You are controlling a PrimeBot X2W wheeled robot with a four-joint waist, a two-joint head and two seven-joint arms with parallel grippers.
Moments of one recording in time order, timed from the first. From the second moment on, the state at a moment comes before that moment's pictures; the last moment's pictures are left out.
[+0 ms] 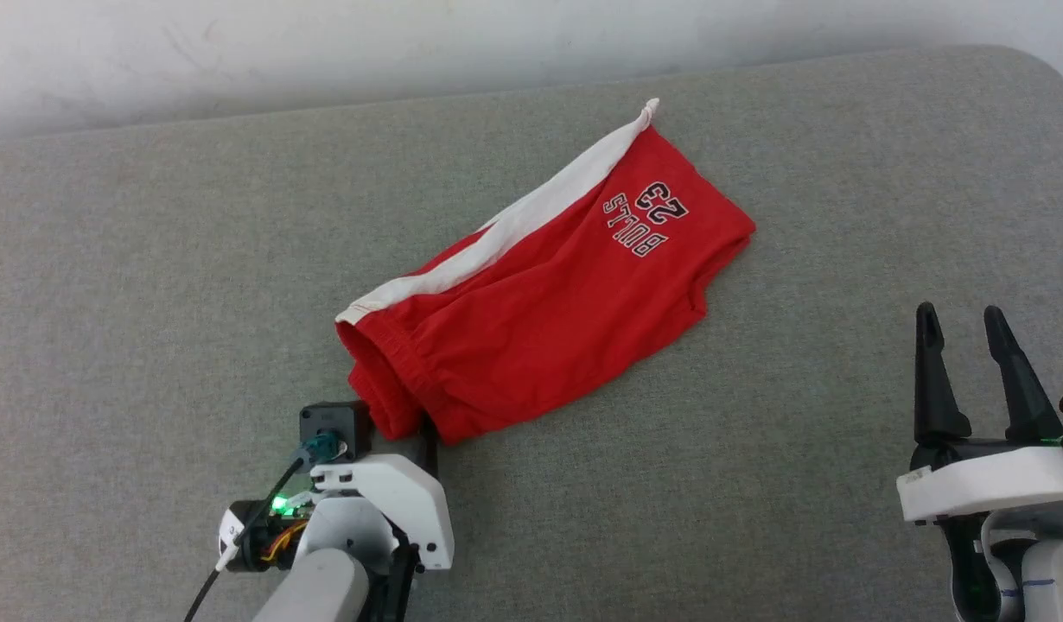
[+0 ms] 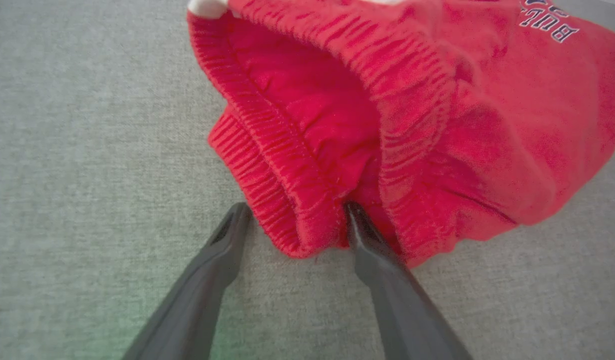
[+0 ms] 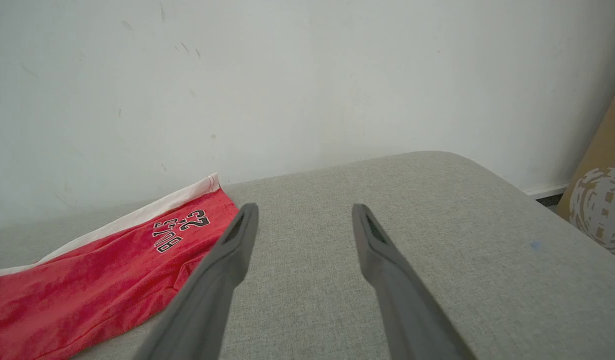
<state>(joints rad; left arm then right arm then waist) -0.21 0.23 -0.46 0.22 -0.46 0.36 0.16 -0.08 -0.05 -0.15 0.05 0.23 0.13 -0.17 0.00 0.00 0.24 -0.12</state>
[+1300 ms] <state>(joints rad) -0.29 0.15 -0.61 0.18 -0.45 0.18 -0.02 -0.68 -0.13 -0.24 0.61 0.04 0.13 0.60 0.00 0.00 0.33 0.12</state>
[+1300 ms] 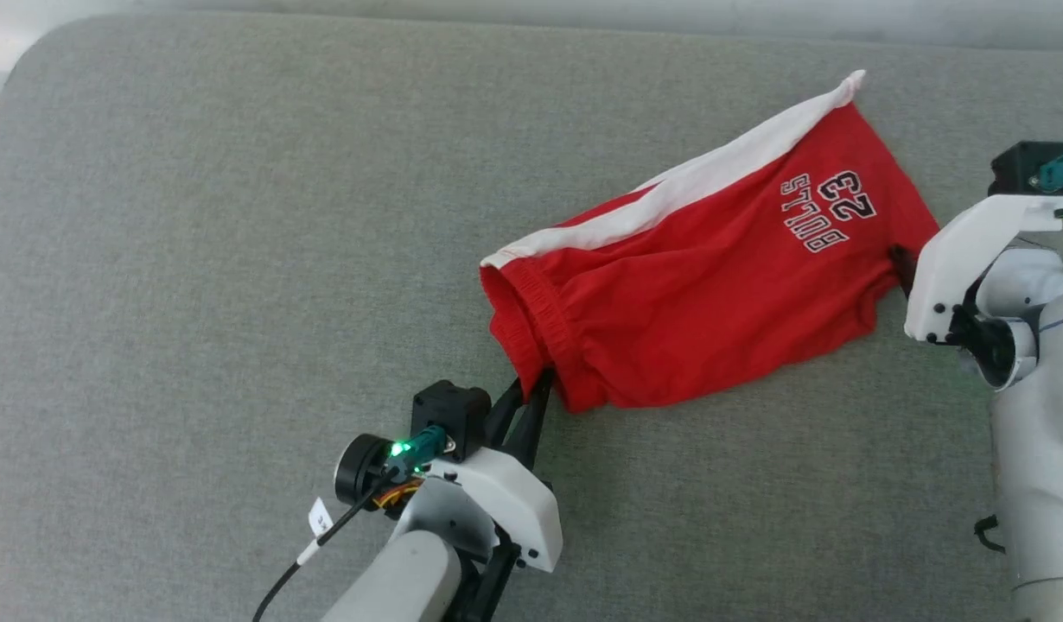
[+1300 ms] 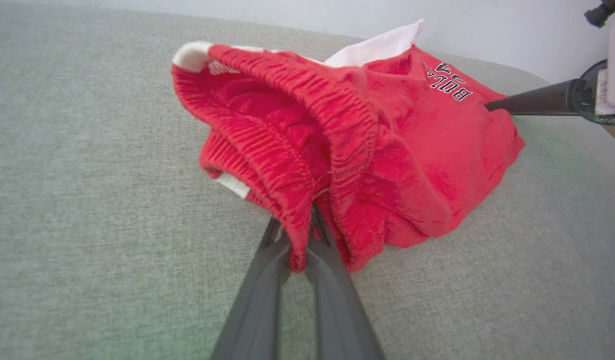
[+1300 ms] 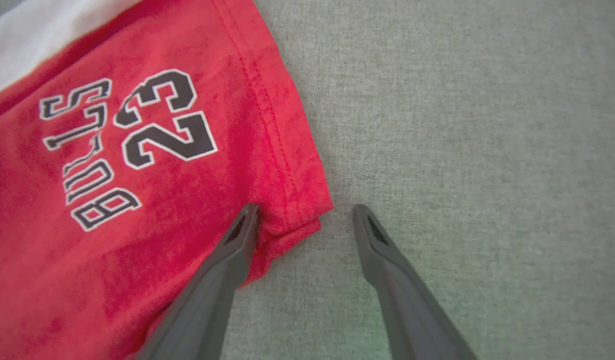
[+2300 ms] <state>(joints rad) -0.26 0.21 -0.56 0.19 -0.48 0.20 -0.05 -0.46 -0.26 0.01 0.51 0.49 0.13 0.42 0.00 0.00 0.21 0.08</state>
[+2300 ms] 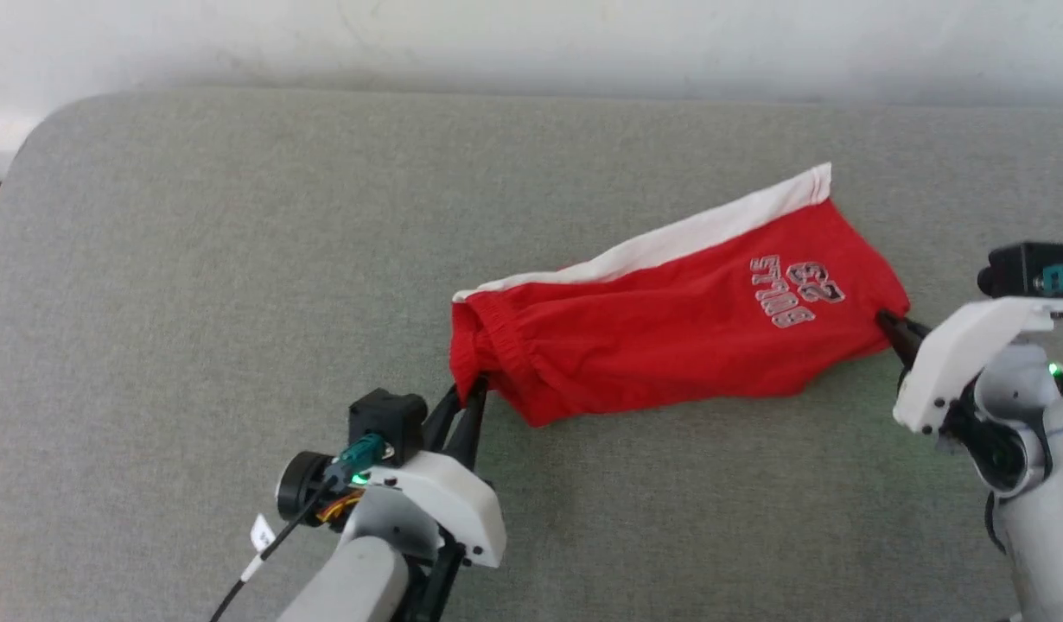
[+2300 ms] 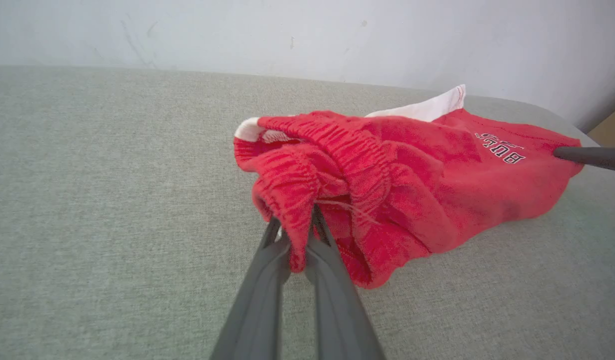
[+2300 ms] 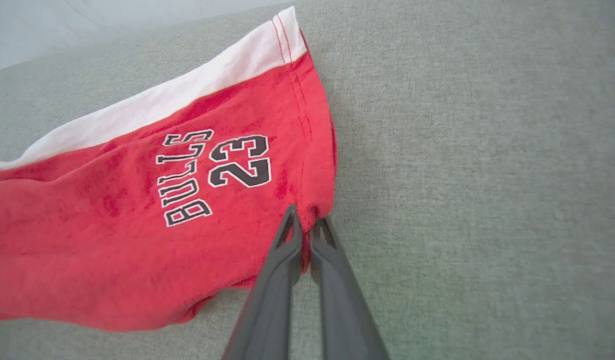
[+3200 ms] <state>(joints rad) 0.00 0.38 -0.56 0.04 -0.58 0.24 0.16 0.14 -0.09 -0.14 -0.08 0.46 0.13 0.61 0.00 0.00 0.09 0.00</state>
